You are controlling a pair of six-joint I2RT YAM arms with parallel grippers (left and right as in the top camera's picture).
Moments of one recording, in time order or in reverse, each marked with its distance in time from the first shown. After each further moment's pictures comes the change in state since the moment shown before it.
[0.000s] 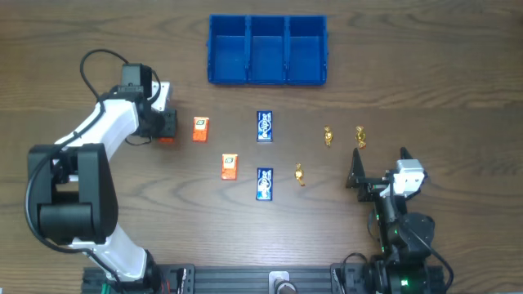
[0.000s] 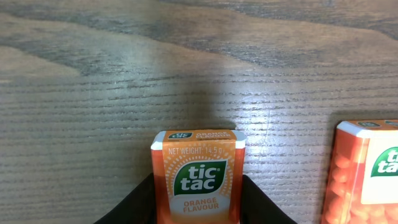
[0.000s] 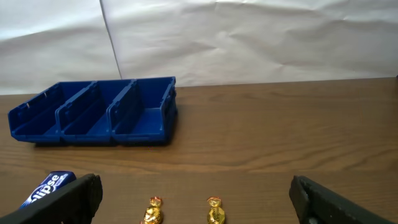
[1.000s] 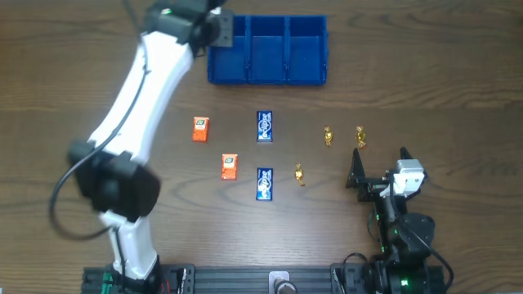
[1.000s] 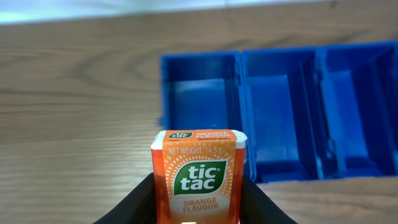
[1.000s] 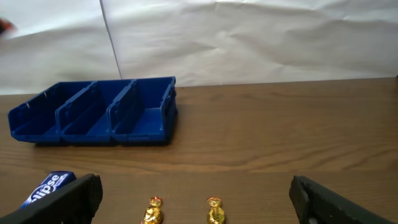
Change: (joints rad) left arm -0.359 0.225 0.985 -0.371 -0.231 -0.259; right arm 0.000 0.000 0.000 0.000 0.000 0.000
